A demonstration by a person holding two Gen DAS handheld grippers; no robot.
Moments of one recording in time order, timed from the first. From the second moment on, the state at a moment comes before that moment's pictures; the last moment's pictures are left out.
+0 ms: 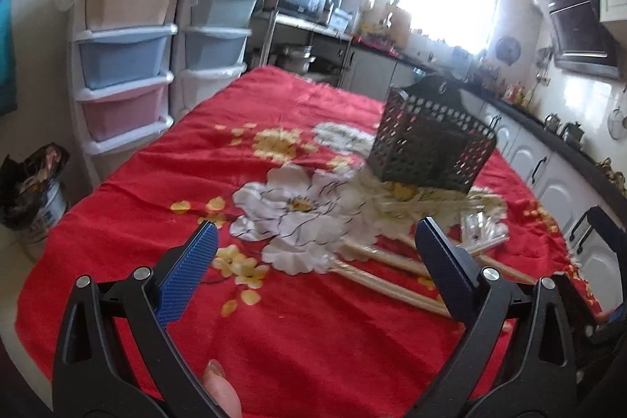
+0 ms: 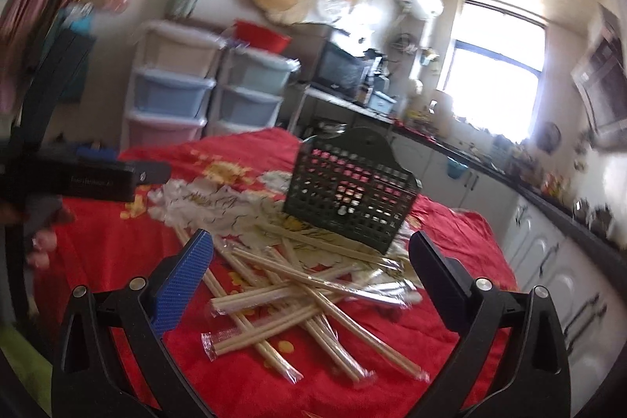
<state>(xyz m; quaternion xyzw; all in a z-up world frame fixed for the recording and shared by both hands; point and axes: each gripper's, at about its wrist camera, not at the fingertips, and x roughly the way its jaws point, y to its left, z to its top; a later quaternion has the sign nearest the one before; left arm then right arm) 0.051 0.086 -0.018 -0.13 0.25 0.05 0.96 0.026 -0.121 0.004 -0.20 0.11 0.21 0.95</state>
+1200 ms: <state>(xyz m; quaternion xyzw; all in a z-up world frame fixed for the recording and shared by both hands) 0.120 0.106 -0.067 -0.26 0.43 -0.11 0.86 0.087 -0.051 -0.039 -0.42 0.21 0.28 0.84</state>
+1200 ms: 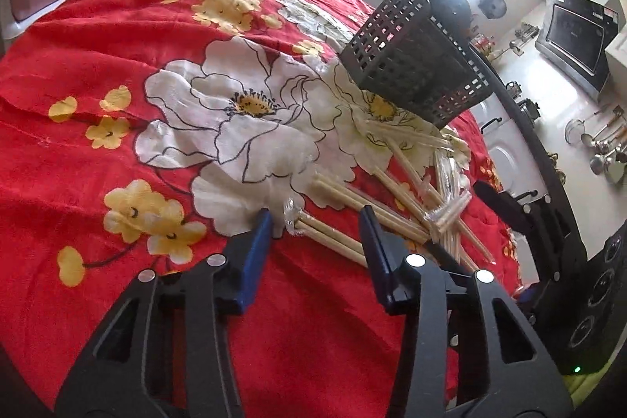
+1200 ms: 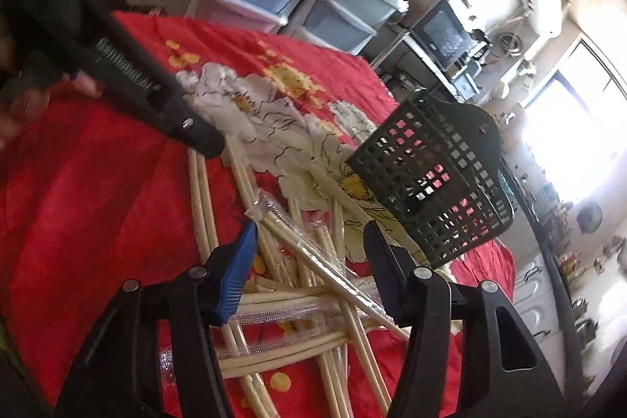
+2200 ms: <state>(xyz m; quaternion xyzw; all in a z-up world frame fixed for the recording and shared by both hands) 0.098 0.142 -0.013 -0.26 0.35 -0.09 0.90 0.107 -0.120 0.035 -0.25 0.14 0.23 0.93</state>
